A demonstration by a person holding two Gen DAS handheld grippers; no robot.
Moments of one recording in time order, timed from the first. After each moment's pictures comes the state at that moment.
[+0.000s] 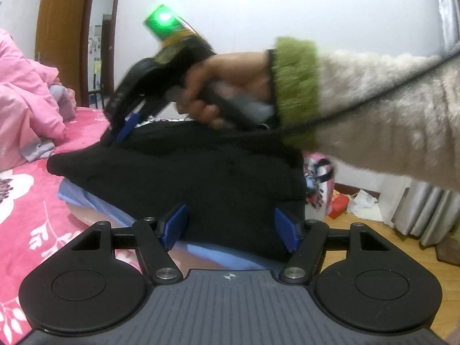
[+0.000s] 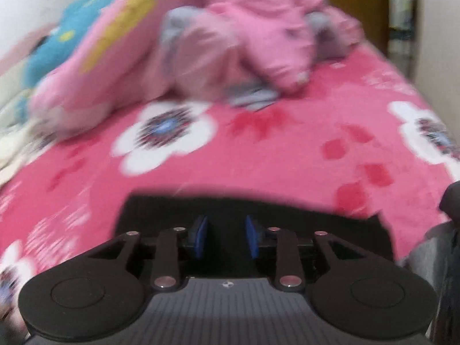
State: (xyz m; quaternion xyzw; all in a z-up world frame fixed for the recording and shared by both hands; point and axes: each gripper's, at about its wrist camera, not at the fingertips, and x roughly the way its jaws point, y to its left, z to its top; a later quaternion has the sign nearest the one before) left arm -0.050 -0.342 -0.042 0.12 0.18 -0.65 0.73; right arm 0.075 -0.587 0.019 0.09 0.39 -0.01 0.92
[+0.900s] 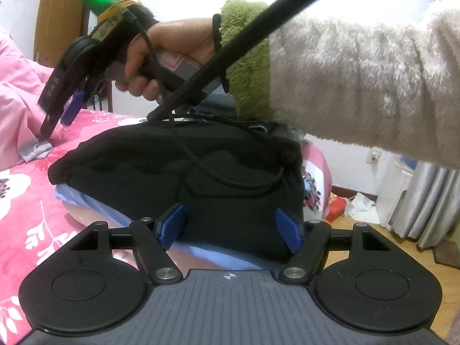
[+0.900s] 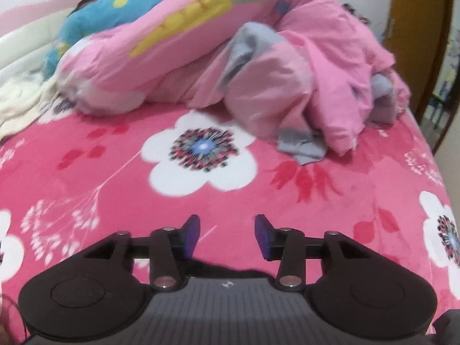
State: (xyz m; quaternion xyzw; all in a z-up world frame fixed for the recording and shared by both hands) left arm -0.057 -0.344 -0.045 0.12 0.18 -0.65 0.73; right arm 0.118 -0.524 0.047 -0.06 0.39 0.10 0.91
